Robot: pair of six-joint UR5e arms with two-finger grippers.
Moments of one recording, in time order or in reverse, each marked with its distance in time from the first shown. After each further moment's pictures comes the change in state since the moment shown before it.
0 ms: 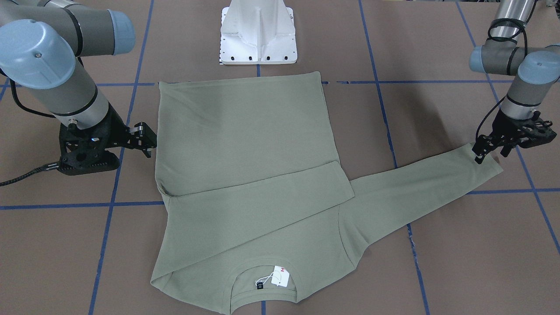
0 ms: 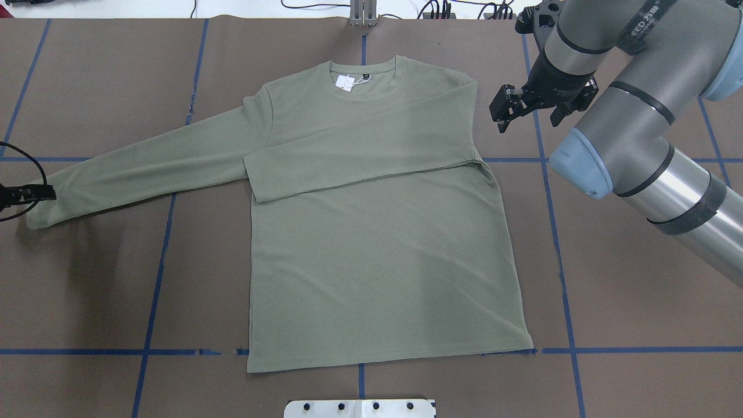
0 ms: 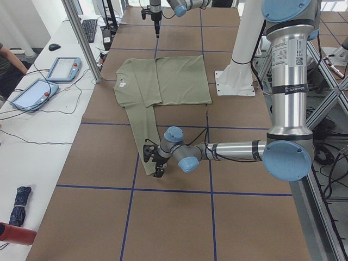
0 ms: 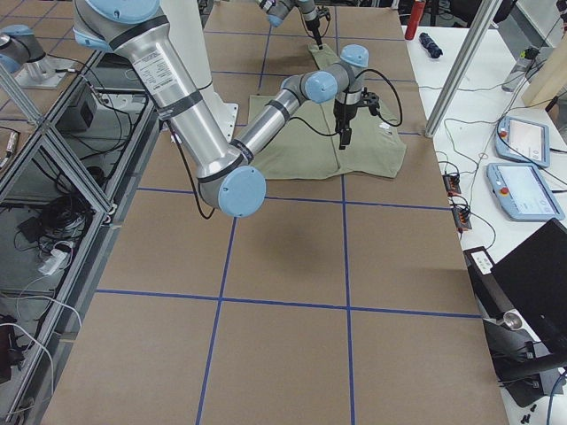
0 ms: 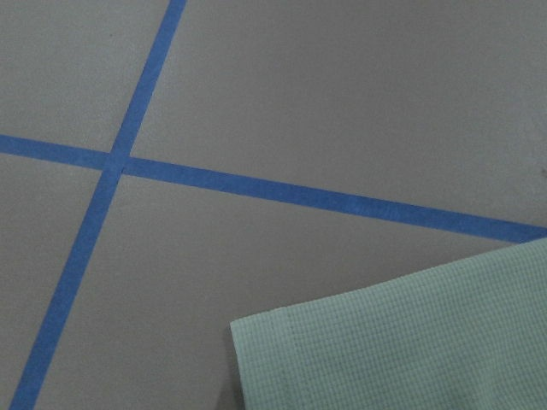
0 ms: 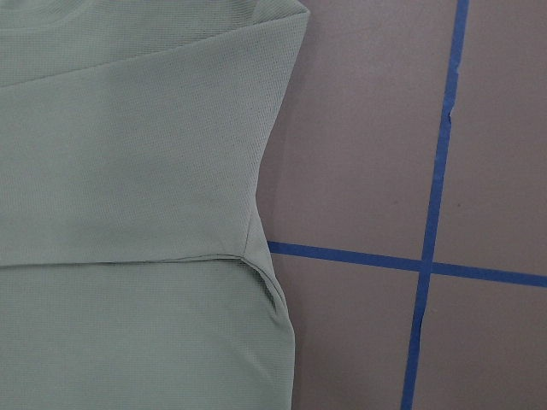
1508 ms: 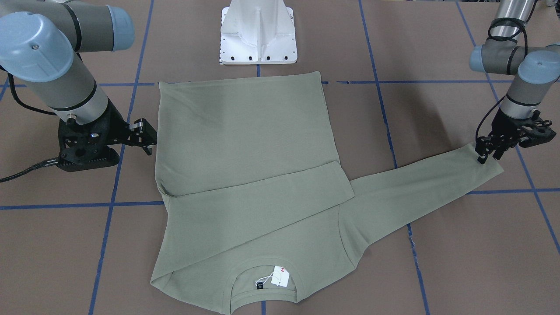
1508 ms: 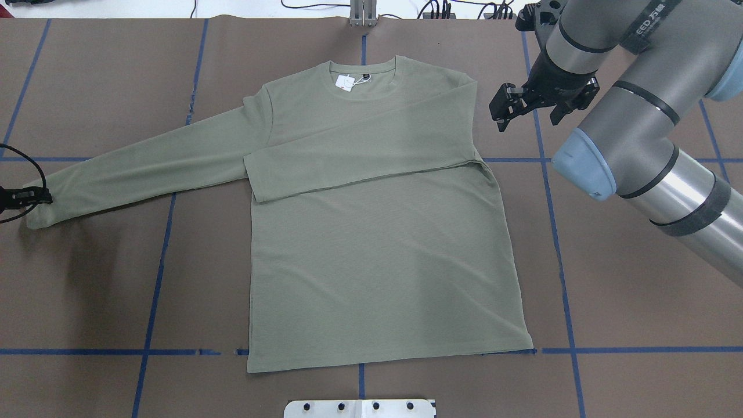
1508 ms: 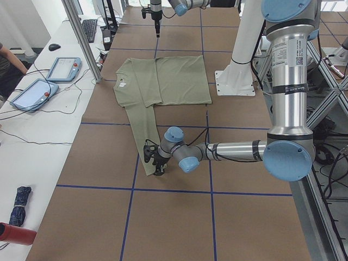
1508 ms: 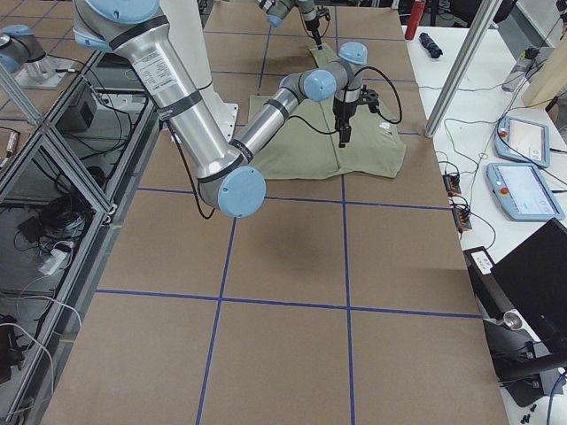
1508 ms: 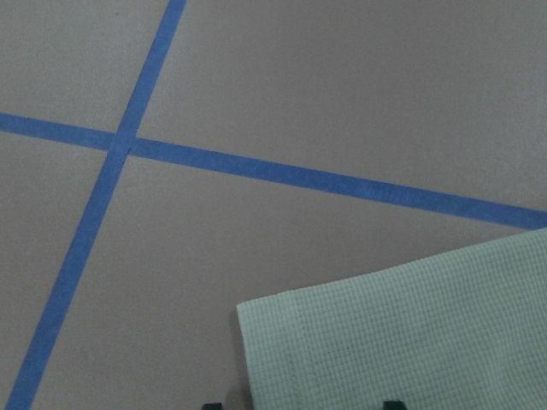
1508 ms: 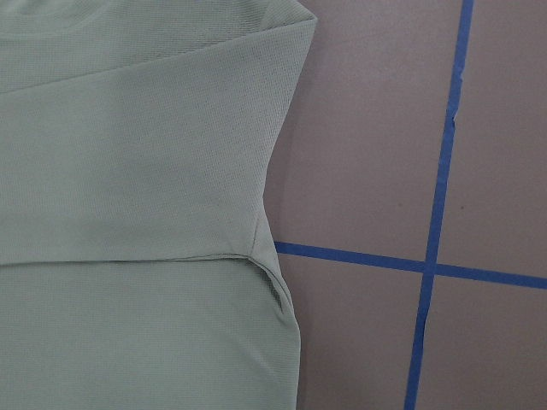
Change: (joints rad) left arm 0.002 0.003 -0.003 0.000 -0.009 -0.016; right arm 0.001 -0.001 0.018 0.000 -0.001 0.000
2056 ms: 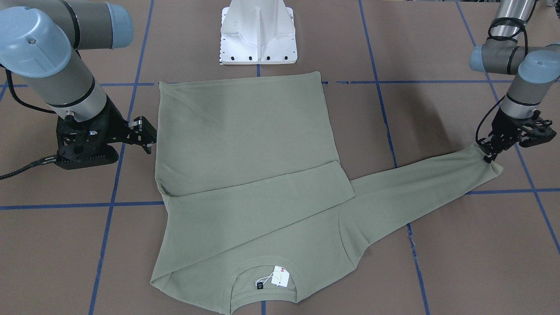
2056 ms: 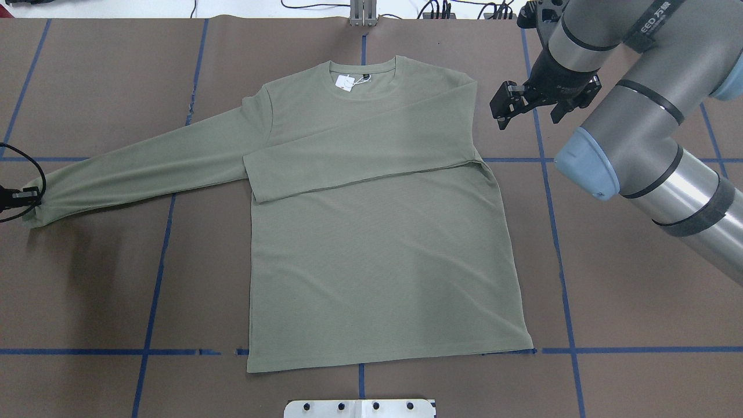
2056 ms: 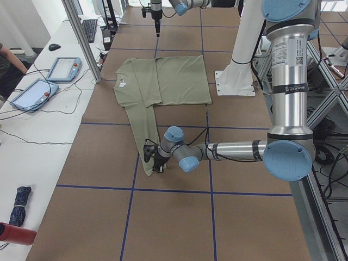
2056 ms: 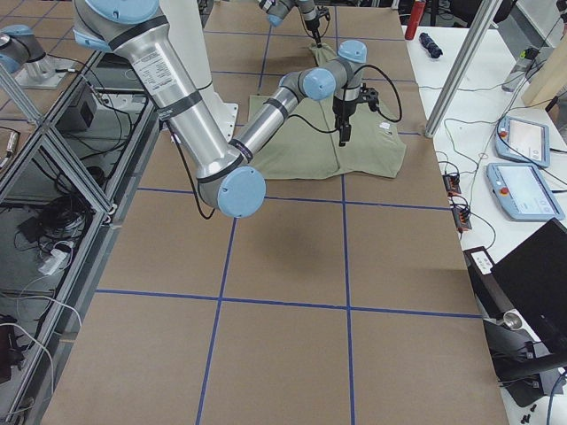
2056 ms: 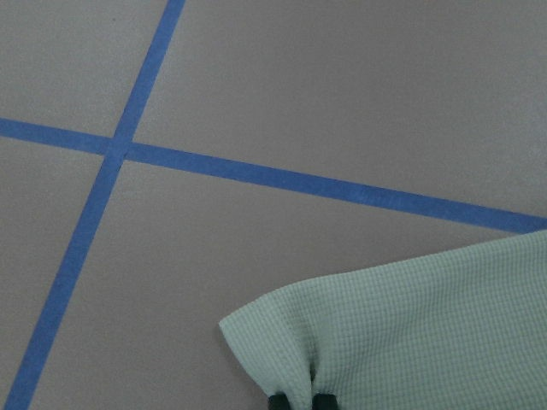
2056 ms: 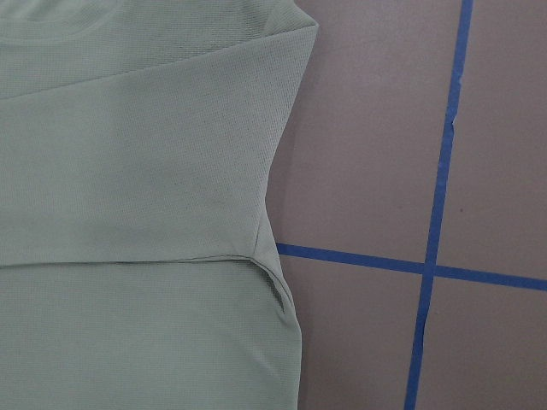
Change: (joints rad) left arm 0.000 0.001 -0.006 0.002 -0.004 -0.003; right arm 0.004 -0.001 0.011 -0.001 -0.001 0.002
